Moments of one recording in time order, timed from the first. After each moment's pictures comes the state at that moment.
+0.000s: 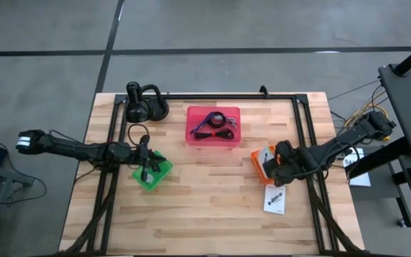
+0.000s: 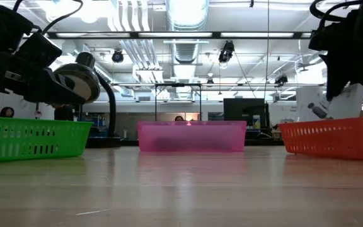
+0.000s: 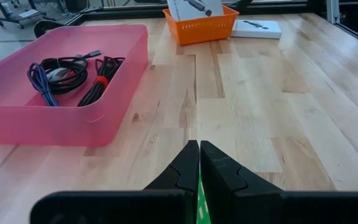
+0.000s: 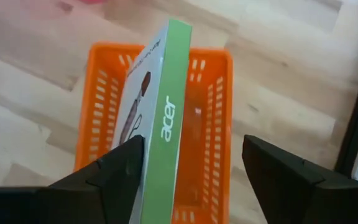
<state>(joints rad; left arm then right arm) -0.08 0.50 0.01 0.18 -0.14 -0.01 0.45 1.19 0.80 -1.18 0.47 1.63</state>
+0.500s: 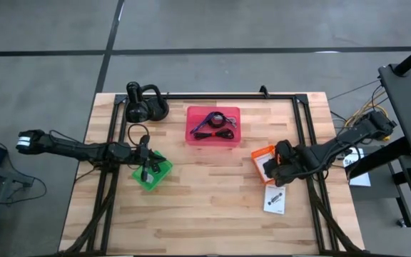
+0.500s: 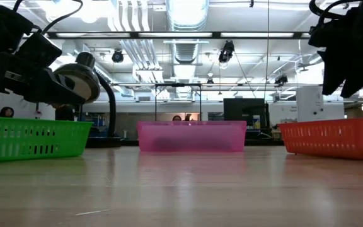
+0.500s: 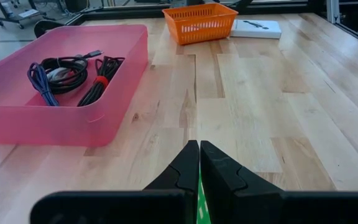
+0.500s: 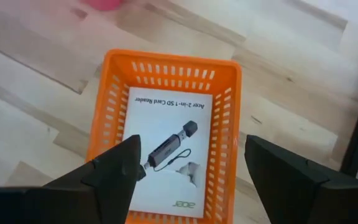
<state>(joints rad) -0.08 0.50 0.01 0.18 -0.14 -0.01 0.45 1.17 0.80 -1.16 0.50 1.56</state>
